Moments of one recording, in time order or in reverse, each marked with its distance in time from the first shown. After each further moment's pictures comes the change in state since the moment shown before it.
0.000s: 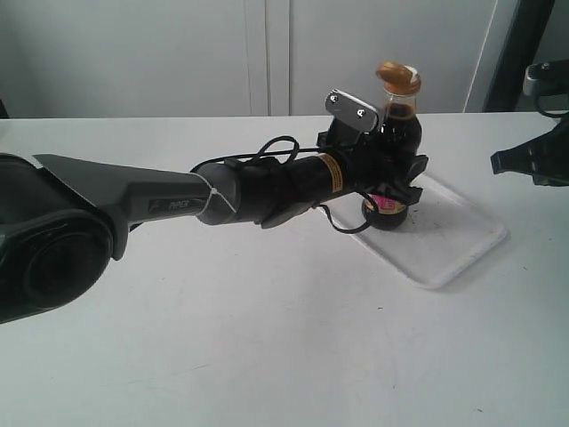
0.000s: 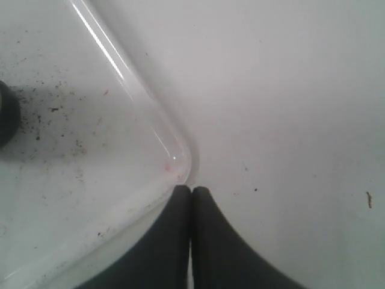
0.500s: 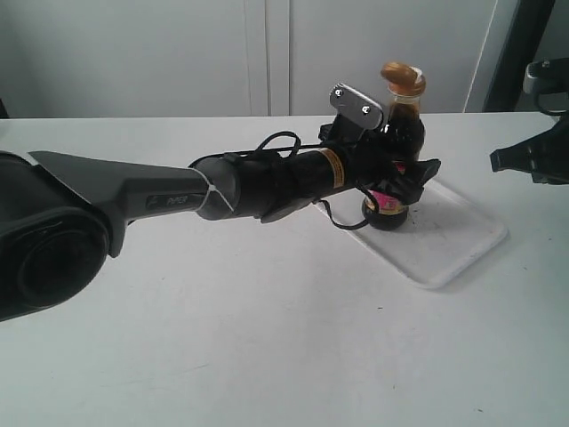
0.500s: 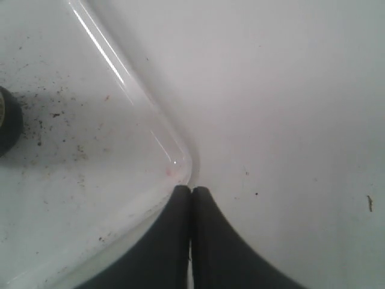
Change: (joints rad) left arm 0.000 -0.011 -0.009 0.037 0.023 0.018; right arm 0.000 0.000 0.000 0.006 -0.011 0.000
